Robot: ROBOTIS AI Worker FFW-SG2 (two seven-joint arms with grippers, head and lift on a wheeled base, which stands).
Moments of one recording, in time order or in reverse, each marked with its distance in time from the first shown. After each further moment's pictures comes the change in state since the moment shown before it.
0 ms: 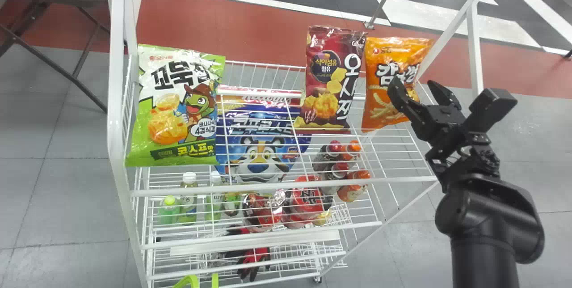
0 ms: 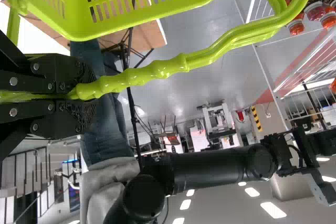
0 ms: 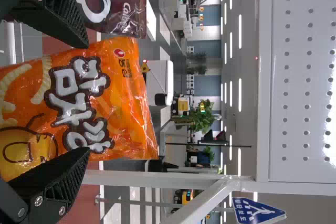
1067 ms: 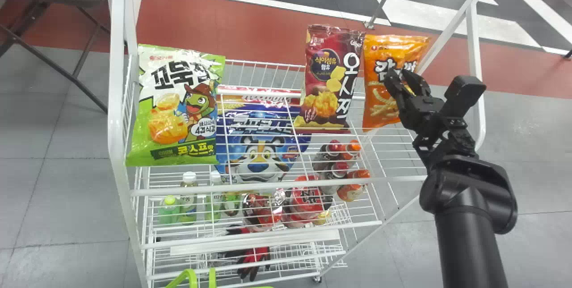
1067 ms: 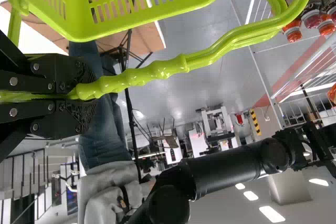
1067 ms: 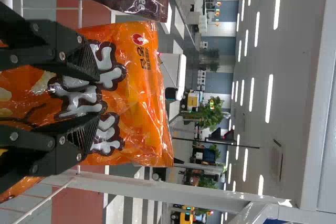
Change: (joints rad) left arm -0.035 -0.008 0.004 0.038 -0.001 0.000 0.005; right arm -0.137 -0.055 0.078 0.252 0.076 -0.101 -0.048
